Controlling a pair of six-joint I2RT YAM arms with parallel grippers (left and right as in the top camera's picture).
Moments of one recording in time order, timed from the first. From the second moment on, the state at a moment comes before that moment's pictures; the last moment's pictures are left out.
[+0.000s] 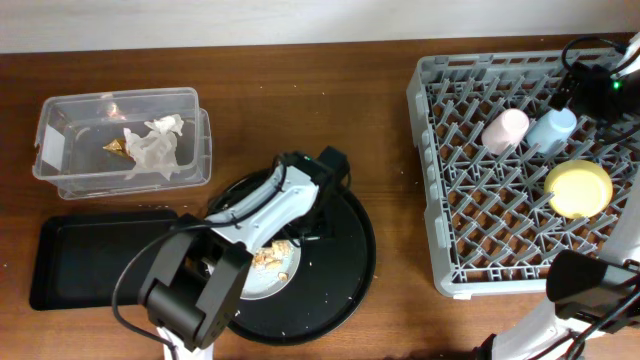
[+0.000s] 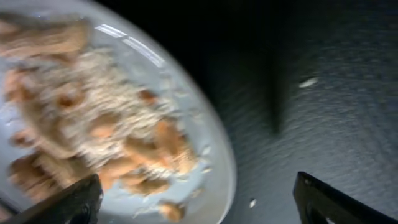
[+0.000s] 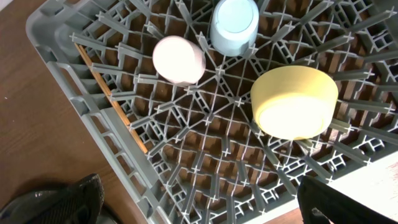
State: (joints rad) left arm -0.64 1.97 1.37 -1.14 -0.09 -0.76; right arm -0.37 1.89 2.32 -1.64 -0.06 0.21
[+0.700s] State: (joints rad) left arm -0.72 1.97 1.32 -1.06 -0.10 -0.75; right arm -0.37 1.89 2.32 -1.64 -0.06 0.21
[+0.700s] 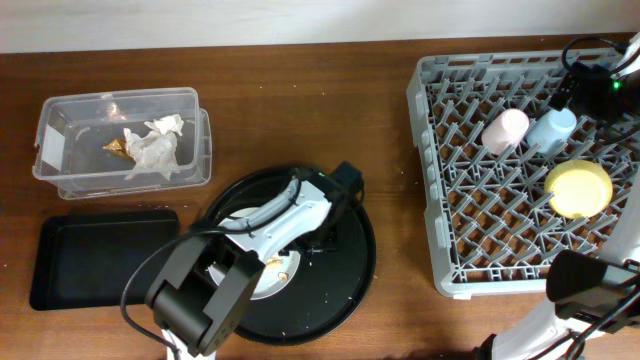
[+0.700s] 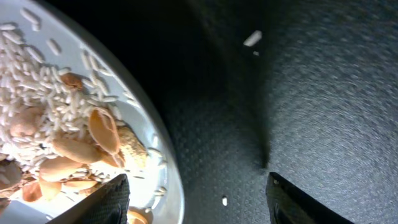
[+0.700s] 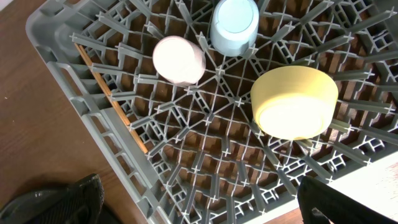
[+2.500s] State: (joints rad) left arm -0.75 1.97 1.28 -1.04 -0.18 -0.78; right arm -0.37 1.89 2.32 -1.64 -0.06 0.21
